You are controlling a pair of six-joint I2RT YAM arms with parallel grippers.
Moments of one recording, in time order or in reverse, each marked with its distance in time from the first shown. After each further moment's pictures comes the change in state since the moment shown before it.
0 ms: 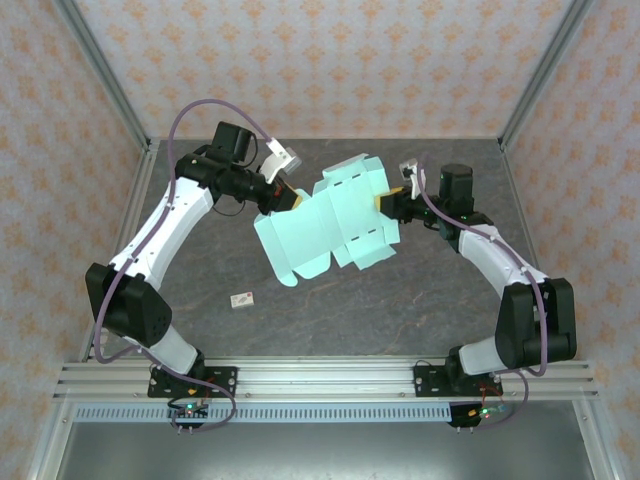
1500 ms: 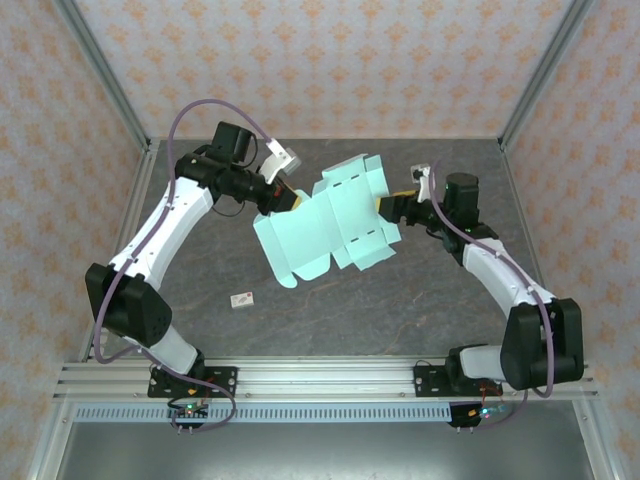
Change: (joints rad) left arm 0.000 0.000 0.003 -0.012 -0.001 -0.002; right arm 0.000 -0.103 -0.098 0.074 0.109 0.210
